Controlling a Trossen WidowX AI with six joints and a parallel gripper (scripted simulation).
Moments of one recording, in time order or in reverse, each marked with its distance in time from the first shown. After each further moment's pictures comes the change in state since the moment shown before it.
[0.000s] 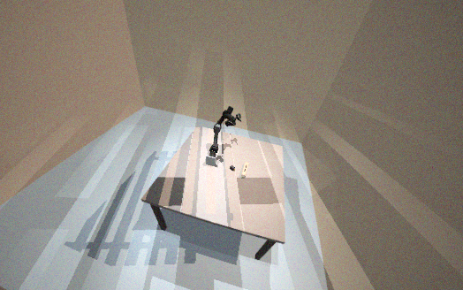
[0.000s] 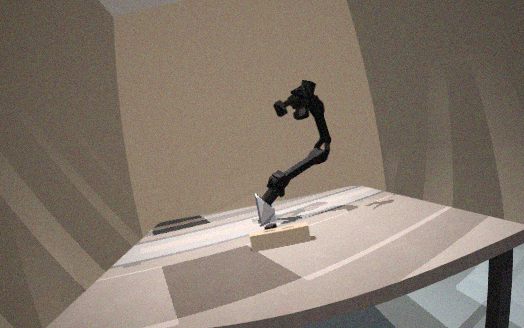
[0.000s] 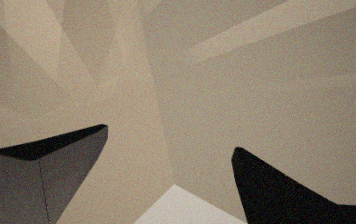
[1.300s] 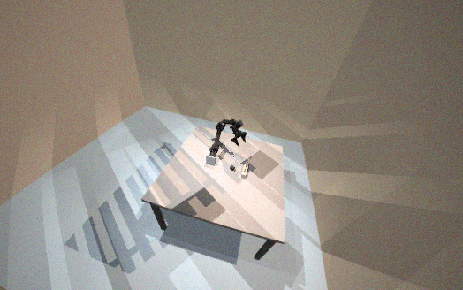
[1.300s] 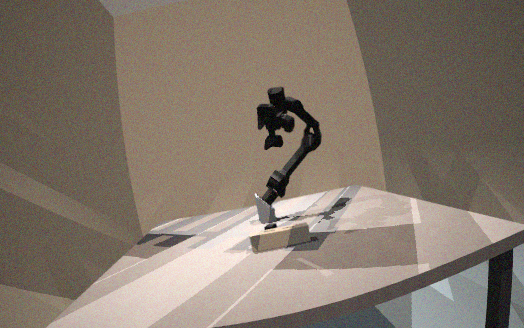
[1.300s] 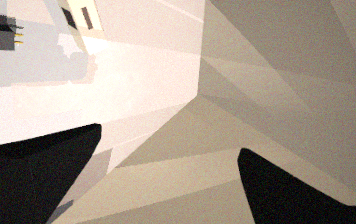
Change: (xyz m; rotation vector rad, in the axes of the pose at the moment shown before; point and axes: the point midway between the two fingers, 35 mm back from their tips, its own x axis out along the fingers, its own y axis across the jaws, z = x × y) arm 0.140 0.072 0.121 0.945 -0.458 0.487
